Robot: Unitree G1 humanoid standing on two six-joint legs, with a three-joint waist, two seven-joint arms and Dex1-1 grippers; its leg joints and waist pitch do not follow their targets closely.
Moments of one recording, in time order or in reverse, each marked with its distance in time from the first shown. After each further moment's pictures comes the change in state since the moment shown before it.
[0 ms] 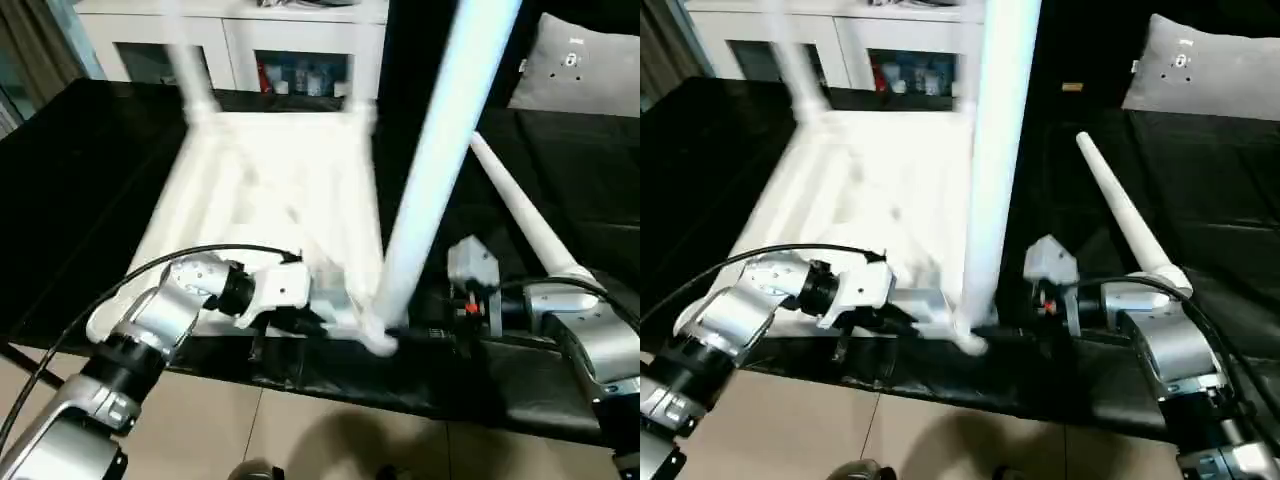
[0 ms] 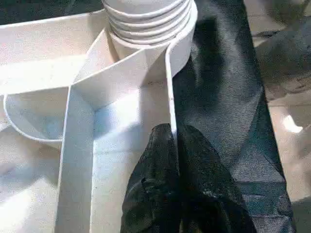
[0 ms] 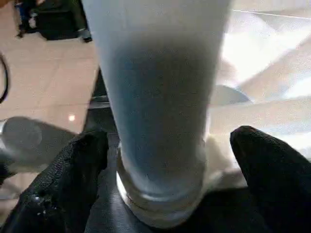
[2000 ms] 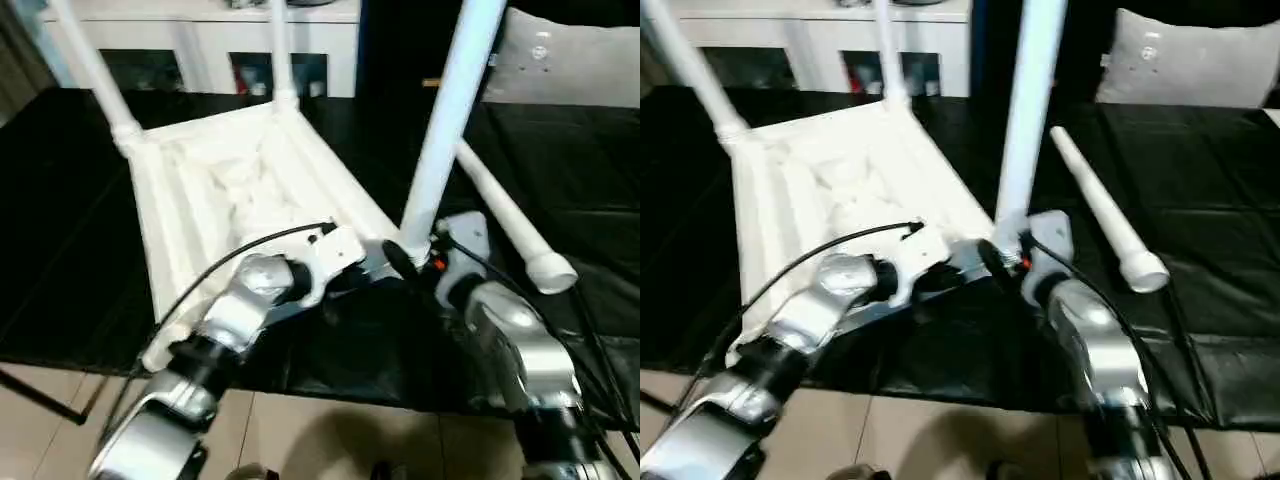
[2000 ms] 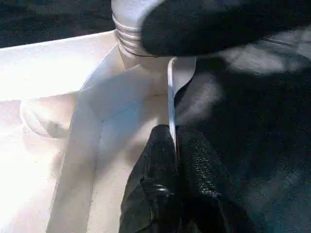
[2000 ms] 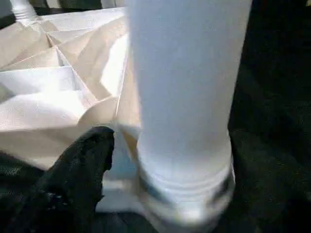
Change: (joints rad) left arm -0.048 -0.343 0.107 0.119 0.095 0.262 0.619; right arm 0.075 0.415 -0.221 -0.047 -0.104 0.152 -0.906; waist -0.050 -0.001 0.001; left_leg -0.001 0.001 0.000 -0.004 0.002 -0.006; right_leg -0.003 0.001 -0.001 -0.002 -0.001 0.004
